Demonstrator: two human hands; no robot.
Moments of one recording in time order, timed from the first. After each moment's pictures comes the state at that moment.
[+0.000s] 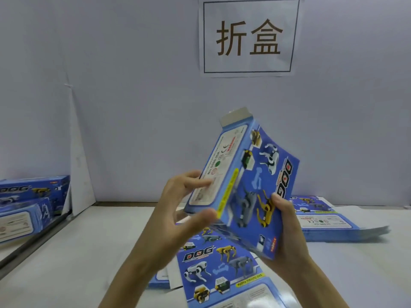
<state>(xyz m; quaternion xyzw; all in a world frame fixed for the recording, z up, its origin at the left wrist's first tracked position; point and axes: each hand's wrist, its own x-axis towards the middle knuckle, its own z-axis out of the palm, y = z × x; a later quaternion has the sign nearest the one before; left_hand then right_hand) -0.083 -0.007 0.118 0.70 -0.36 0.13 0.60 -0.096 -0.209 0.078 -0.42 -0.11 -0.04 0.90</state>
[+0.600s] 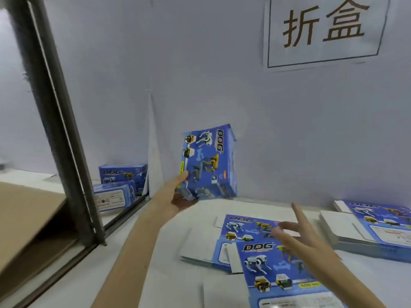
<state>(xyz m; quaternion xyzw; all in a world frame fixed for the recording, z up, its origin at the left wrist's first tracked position) -0.008 0.105 0.108 0.52 0.07 -0.01 0.85 -0.083 -0.176 0.050 -0.81 -0.06 -0.03 0.59</state>
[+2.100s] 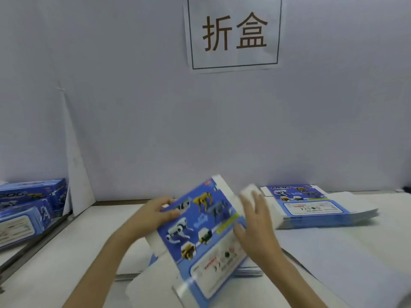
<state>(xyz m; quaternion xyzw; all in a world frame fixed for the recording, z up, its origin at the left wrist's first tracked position) 0.016 0.024 0.068 0.85 -0.20 -0.04 0.48 -0.070 -0.216 0.029 -0.92 0.03 -0.26 0.30</state>
